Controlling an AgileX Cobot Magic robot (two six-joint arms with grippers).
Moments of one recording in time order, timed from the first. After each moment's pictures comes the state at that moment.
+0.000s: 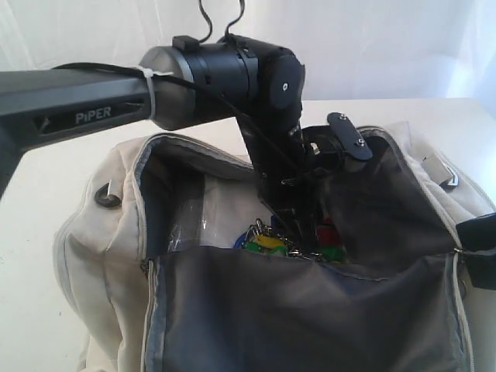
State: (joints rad) left arm -0.75 2.10 -1.85 -0.10 1.06 0.59; right arm 0.10 0.76 -0.70 0.22 0.86 -0.22
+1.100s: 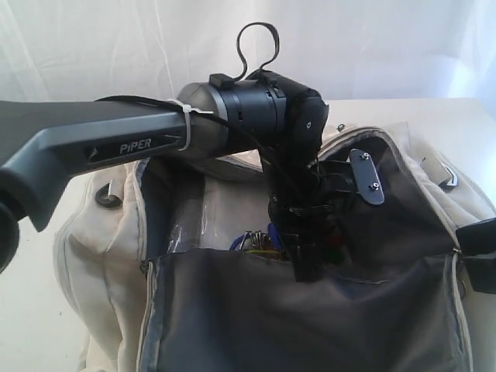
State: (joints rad) left arm -0.78 2.18 -1.87 -0.04 1.08 0.71; right arm 0.10 0.76 -0.70 0.22 0.88 -0.22
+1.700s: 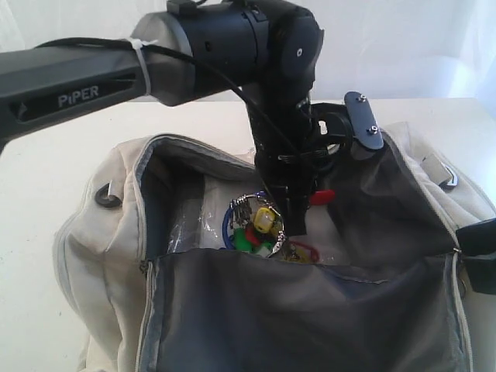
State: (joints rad) left arm -0.78 2.07 -1.96 0.02 1.22 0.67; right arm 0.10 0.76 -0.70 0.23 0.88 -0.22
